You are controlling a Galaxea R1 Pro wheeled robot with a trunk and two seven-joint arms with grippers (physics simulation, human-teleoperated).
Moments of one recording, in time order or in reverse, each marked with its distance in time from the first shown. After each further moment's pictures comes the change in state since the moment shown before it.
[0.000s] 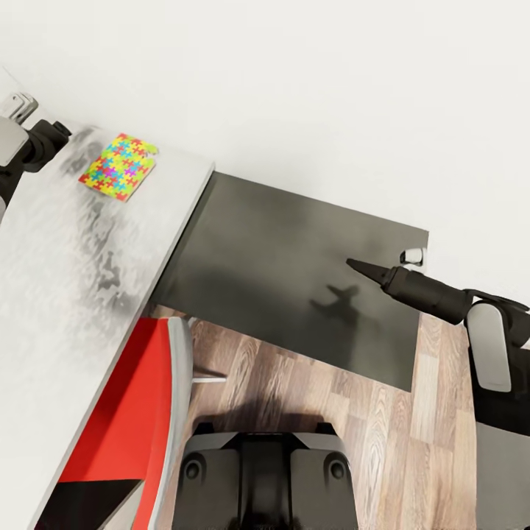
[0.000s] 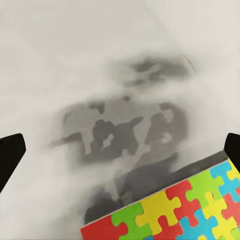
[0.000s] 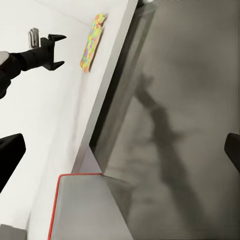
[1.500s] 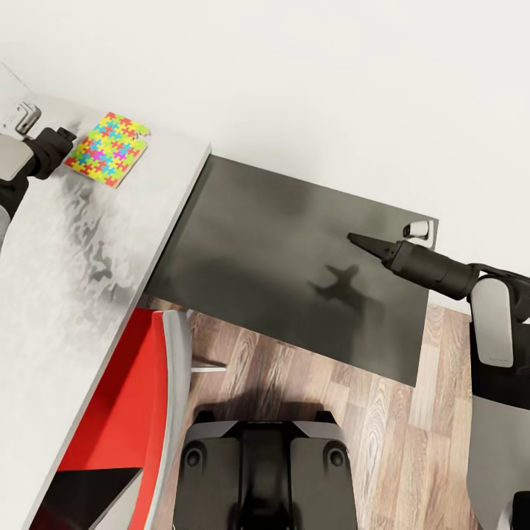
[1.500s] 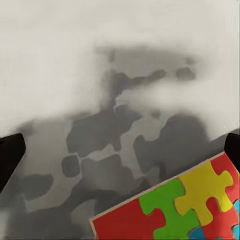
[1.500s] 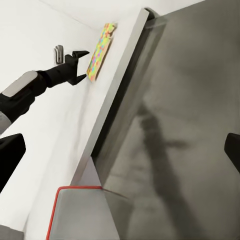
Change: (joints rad) left arm 0.043 0.015 0.003 0.014 0.050 -0.064 -0.128; right arm -0.112 -0.001 0.023 0.000 -0.016 0.000 -0.001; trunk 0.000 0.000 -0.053
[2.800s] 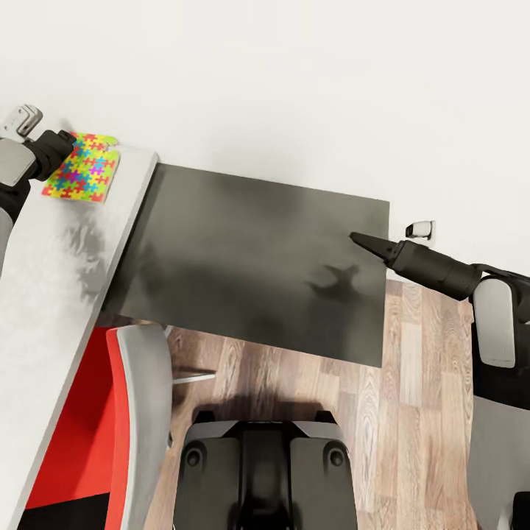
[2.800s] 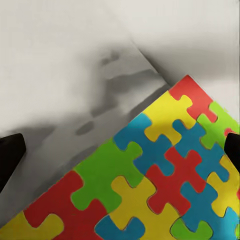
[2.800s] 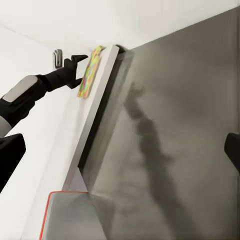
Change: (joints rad) left arm 0.027 0.001 -0.001 -0.035 -0.020 0.000 -0.006; right arm 0.002 0.000 -0.013 0.000 0.000 0.000 0.000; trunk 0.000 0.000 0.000
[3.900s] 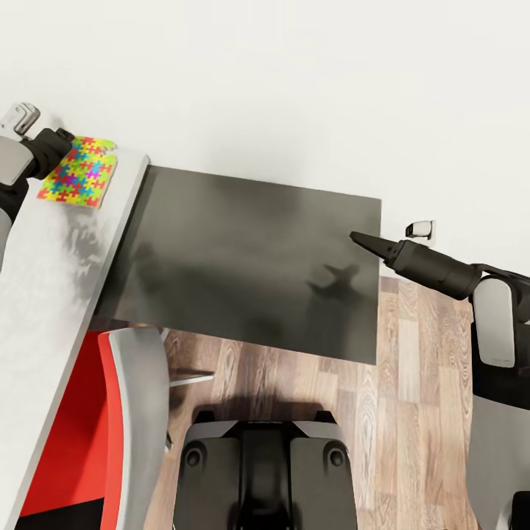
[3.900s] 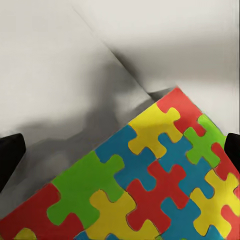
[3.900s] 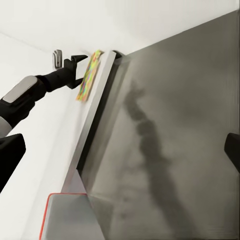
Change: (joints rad) left arm 0.001 0.002 0.004 -0.010 0.001 0.002 0.001; right arm -0.001 0.003 -0.001 0.000 0.000 0.000 0.000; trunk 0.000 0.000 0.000
